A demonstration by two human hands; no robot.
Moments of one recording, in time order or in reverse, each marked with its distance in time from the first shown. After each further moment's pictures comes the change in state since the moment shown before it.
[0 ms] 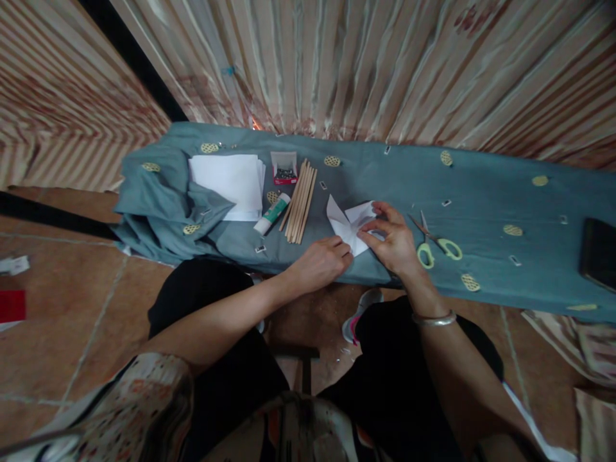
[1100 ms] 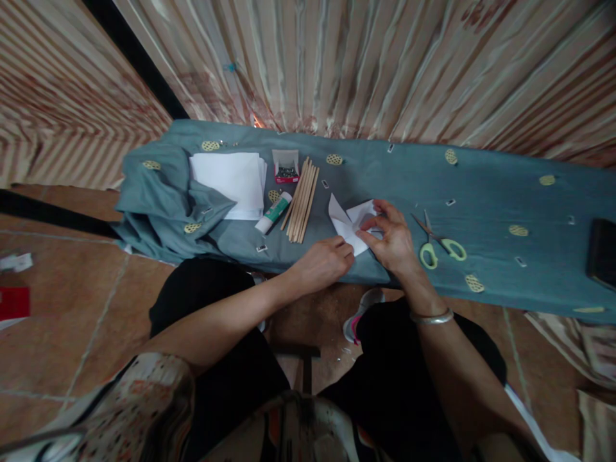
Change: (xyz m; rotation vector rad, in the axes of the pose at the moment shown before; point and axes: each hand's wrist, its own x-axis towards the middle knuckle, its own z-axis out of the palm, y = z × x) left_hand 0.000 0.001 -0.002 -0.002 -0.041 -0.004; right_hand 0.002 -0.005 0.005 -0.070 -0.018 0.015
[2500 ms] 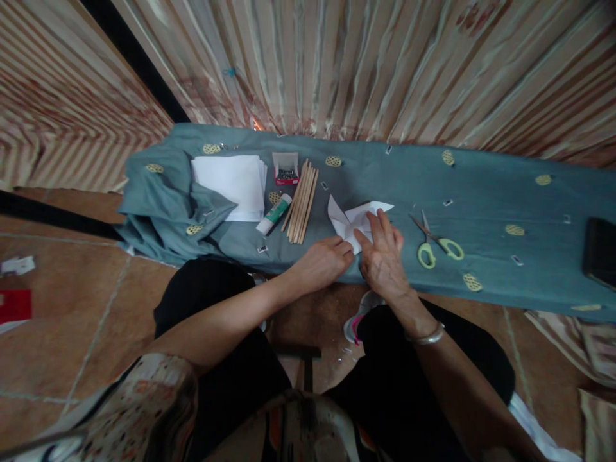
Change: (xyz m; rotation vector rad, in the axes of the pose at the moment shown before) left_hand 0.001 0.000 0.003 -0.010 0.045 -0.022; right_hand -0.041 -0.022 0.008 -0.502 -0.055 -0.245
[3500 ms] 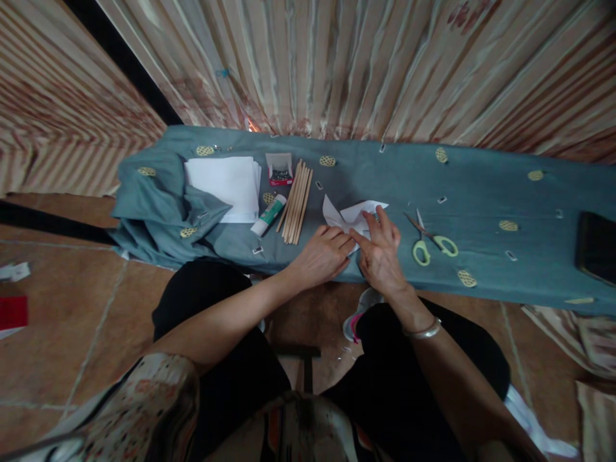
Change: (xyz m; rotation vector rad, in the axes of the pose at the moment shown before) left_hand 0.008 -0.004 0.002 -0.040 0.048 -0.072; right_hand 0.000 0.009 0.002 0.100 0.040 0.010
